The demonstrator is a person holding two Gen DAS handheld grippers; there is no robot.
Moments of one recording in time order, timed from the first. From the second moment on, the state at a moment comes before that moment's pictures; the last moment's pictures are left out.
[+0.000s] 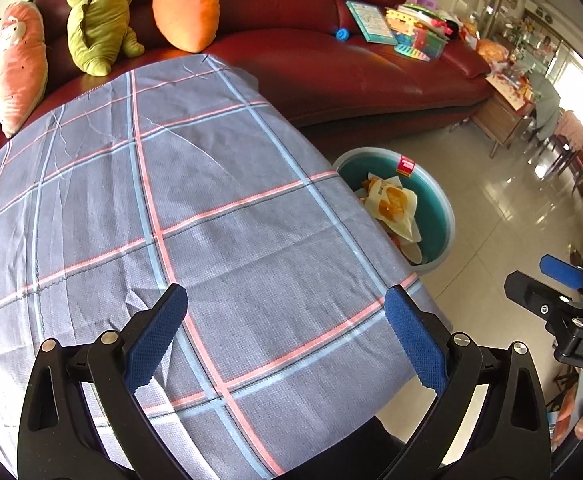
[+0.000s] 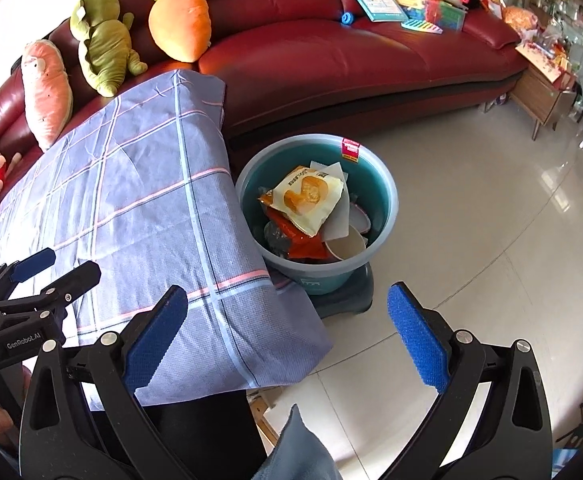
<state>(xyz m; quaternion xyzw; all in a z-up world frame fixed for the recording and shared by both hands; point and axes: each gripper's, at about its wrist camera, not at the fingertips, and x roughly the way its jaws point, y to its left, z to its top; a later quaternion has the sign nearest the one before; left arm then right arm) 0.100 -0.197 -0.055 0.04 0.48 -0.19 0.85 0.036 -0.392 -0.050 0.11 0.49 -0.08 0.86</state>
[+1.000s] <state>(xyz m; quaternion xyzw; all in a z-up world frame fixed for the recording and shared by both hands) 0.110 -0.207 -0.072 0.06 0.47 -0.19 0.86 0.051 -0.399 -0.069 0.13 0.51 -0.09 0.85</state>
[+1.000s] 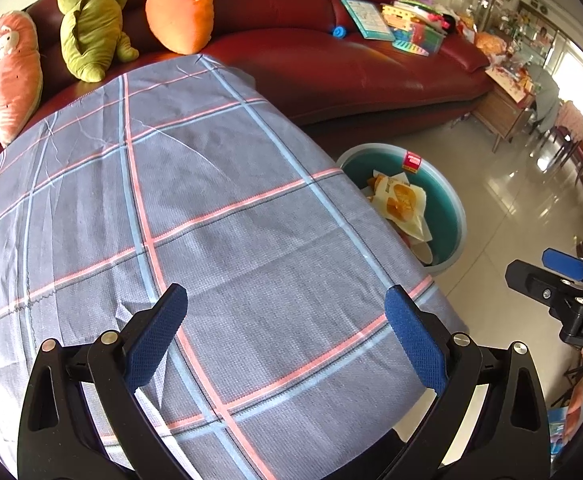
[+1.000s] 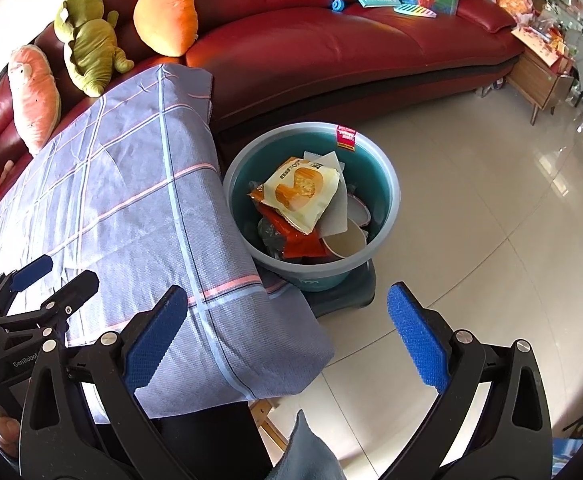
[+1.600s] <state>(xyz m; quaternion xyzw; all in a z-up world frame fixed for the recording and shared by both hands) 0.117 -0.203 -0.081 0.06 0.47 -0.18 0.86 0.062 -0.397 -0.075 0.12 0.52 -0.10 0.84</state>
